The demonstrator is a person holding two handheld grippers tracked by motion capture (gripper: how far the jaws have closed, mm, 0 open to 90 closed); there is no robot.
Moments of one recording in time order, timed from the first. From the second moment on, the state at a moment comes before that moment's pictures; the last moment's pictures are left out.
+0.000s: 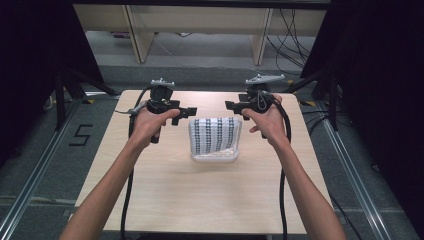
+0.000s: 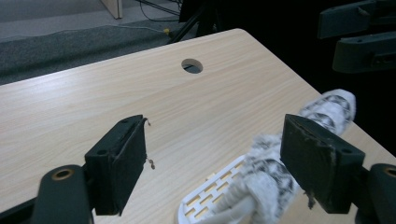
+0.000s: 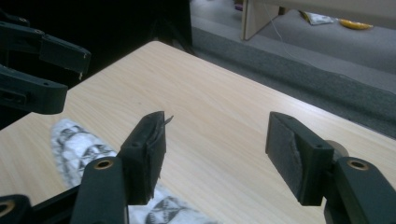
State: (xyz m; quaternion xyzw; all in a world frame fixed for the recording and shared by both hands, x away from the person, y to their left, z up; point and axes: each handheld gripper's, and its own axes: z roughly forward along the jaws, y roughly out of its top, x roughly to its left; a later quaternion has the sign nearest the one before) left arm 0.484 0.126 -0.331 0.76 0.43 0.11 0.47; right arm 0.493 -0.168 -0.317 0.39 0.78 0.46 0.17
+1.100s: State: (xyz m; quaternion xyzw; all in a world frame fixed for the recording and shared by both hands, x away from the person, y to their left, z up) left arm 0.378 0.156 -0.357 0.77 0.37 0.09 0.51; right arm 0.418 -0.179 -0.323 0.34 0.79 0.49 0.16
